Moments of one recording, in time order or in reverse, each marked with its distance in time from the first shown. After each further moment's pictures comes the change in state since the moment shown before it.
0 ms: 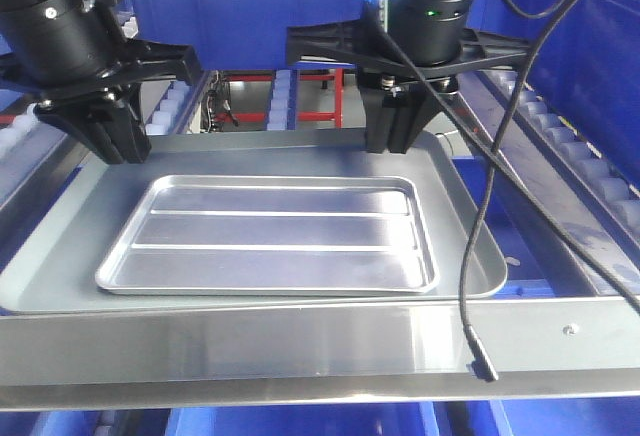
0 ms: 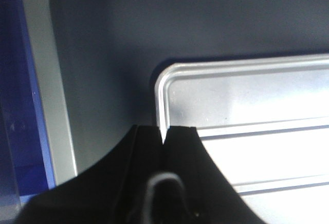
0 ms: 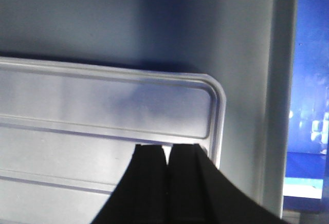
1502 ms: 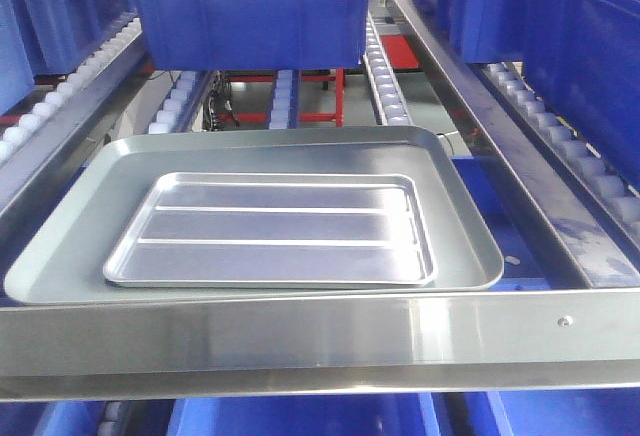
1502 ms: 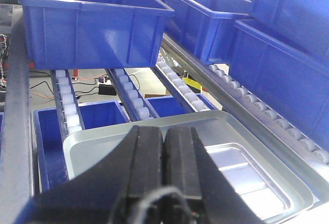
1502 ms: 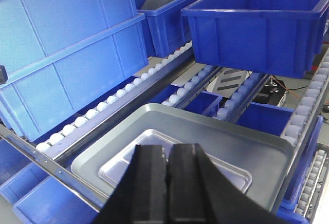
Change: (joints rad) left arm -0.015 -1.208 1.045 0.154 -0.930 0.000; right arm 0.028 -1.336 1.107 -0.374 -0.887 -0.037
